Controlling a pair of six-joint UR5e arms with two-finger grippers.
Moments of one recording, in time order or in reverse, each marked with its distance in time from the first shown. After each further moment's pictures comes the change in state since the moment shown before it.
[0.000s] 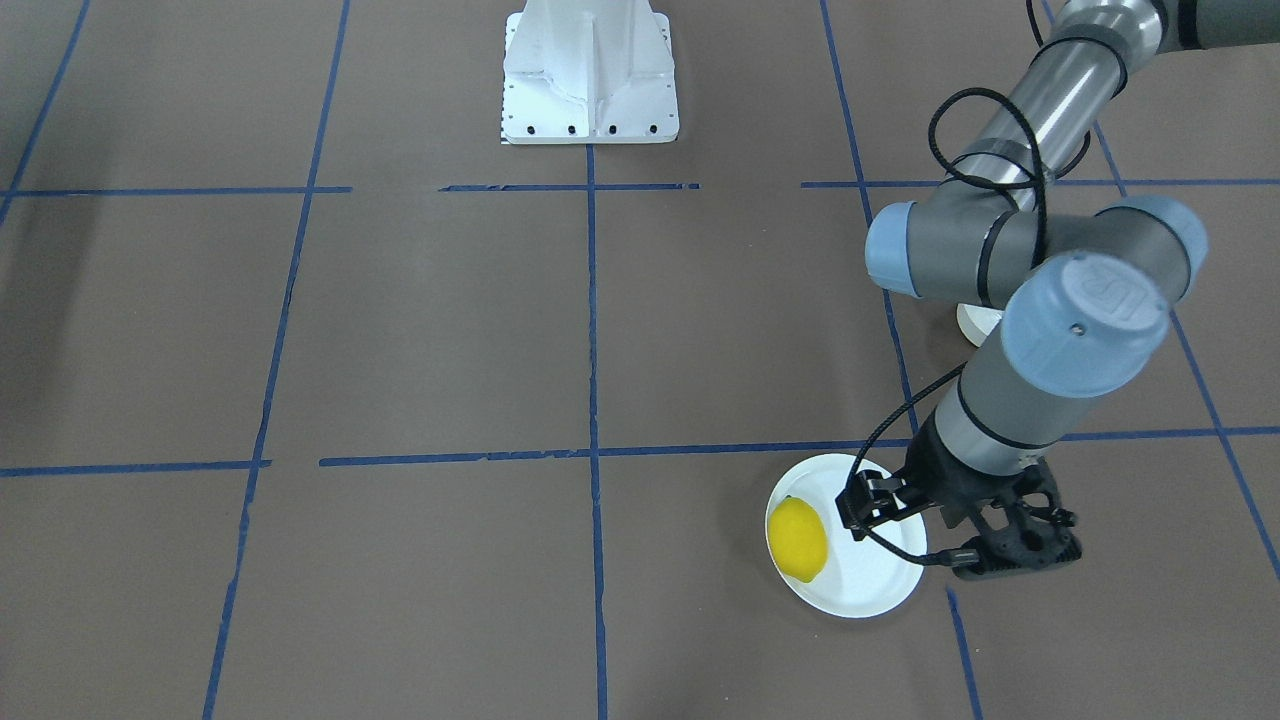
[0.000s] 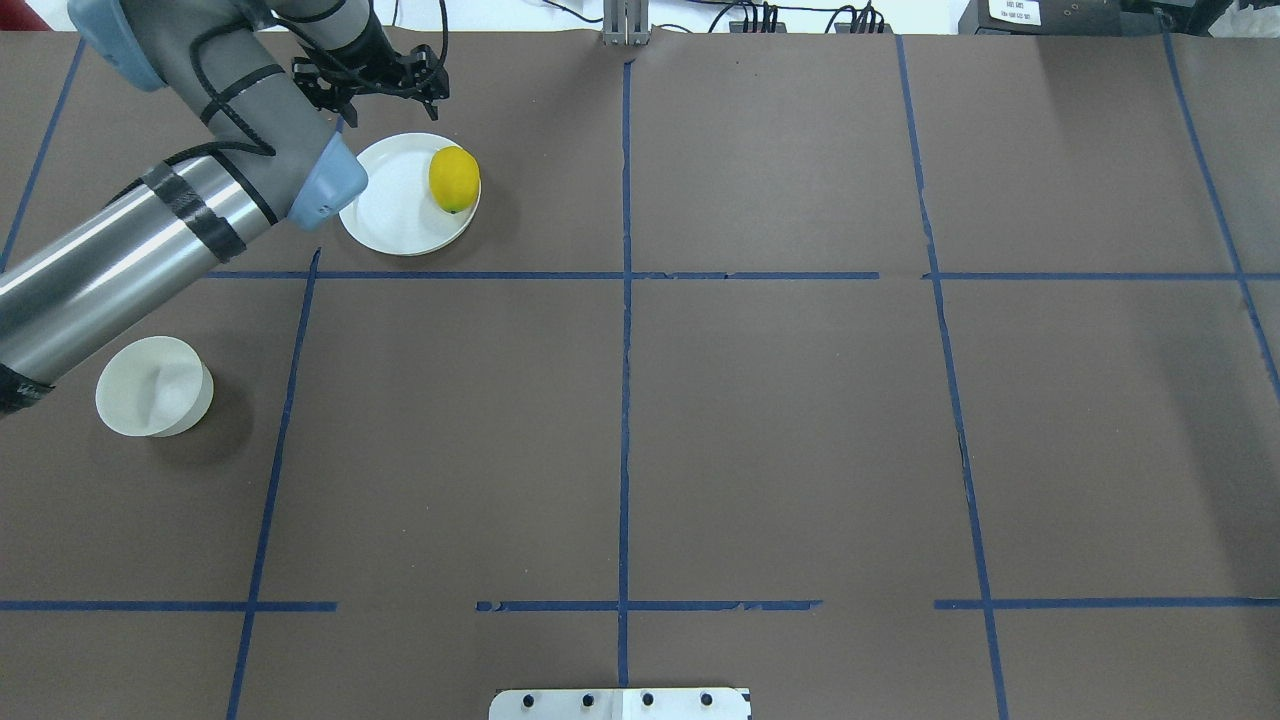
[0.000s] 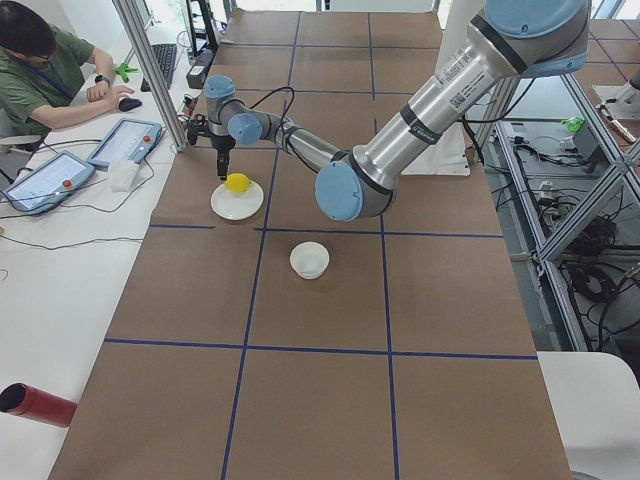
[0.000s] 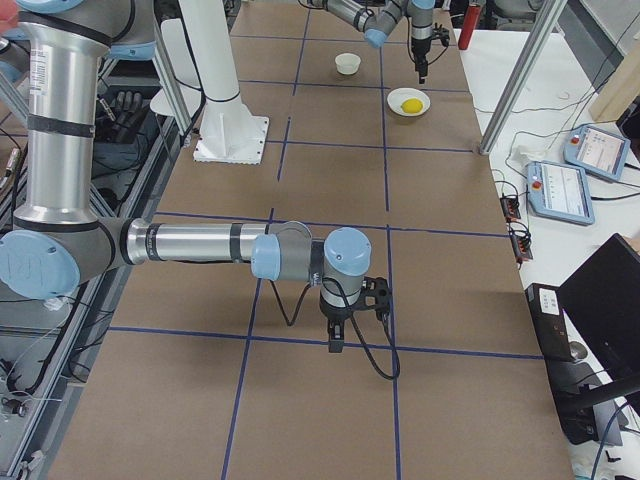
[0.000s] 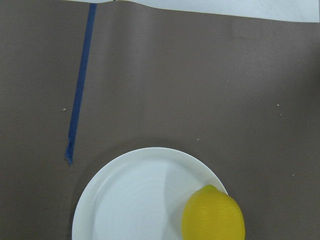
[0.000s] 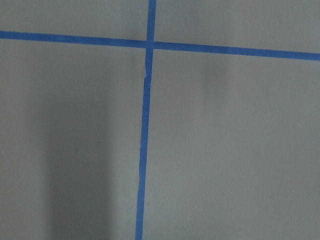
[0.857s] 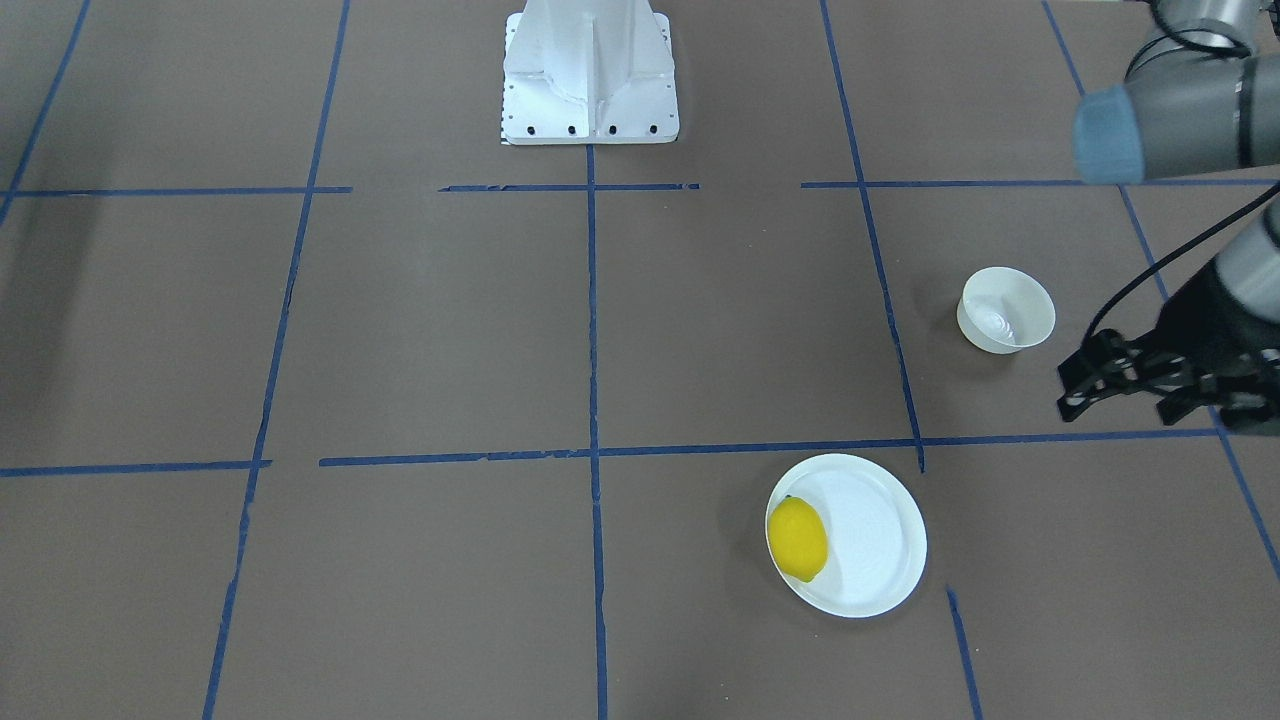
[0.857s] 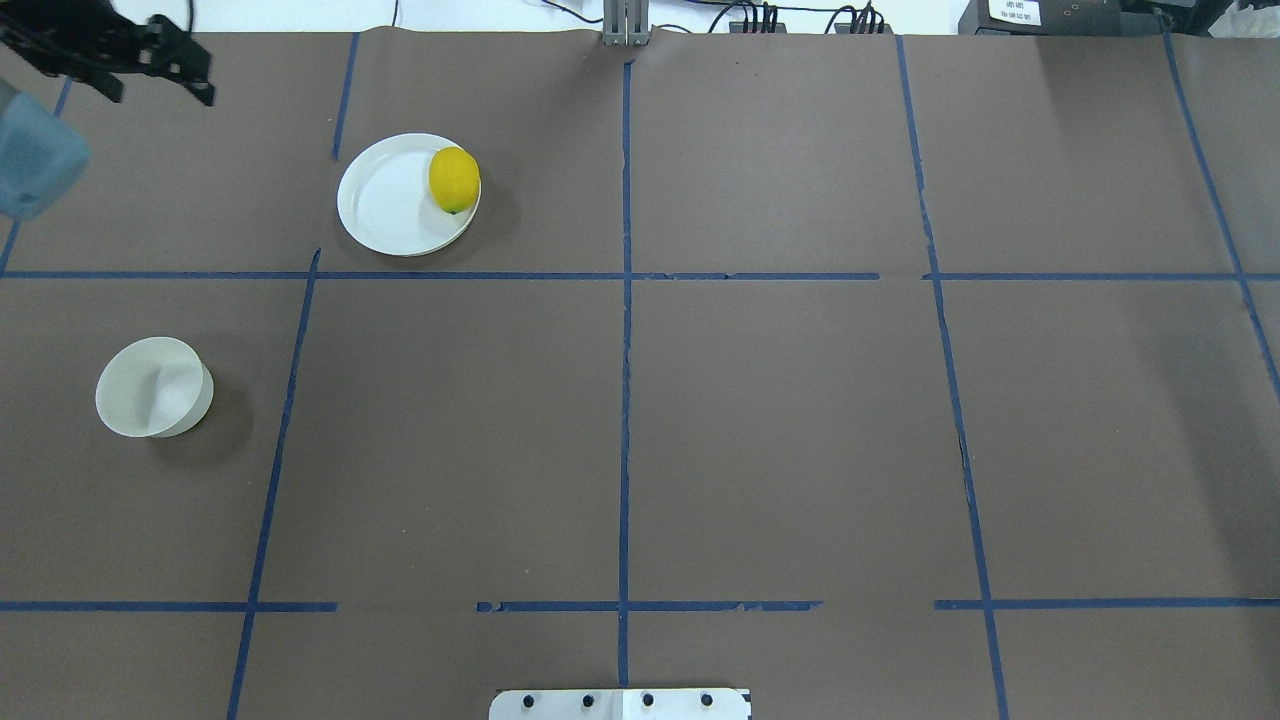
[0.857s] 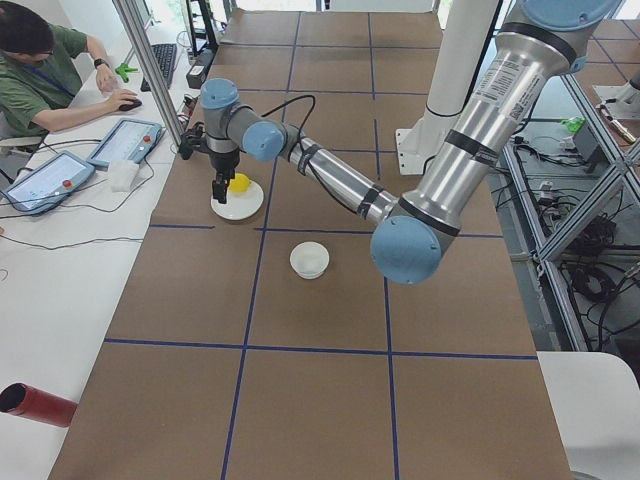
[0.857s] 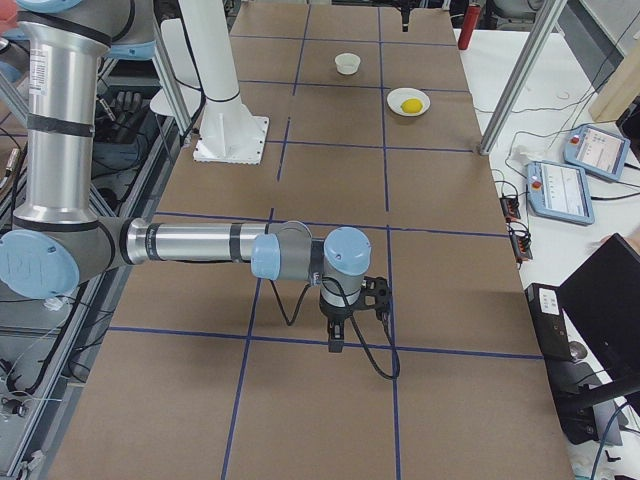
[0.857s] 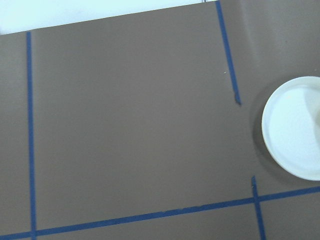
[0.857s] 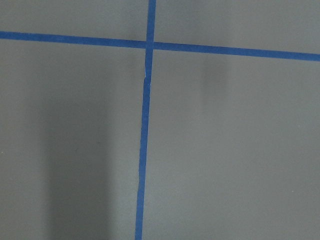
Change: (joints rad) left arm -0.199 0.292 -0.420 0.209 -0.132 0.305; right arm 0.000 0.000 0.000 0.000 0.000 0.000
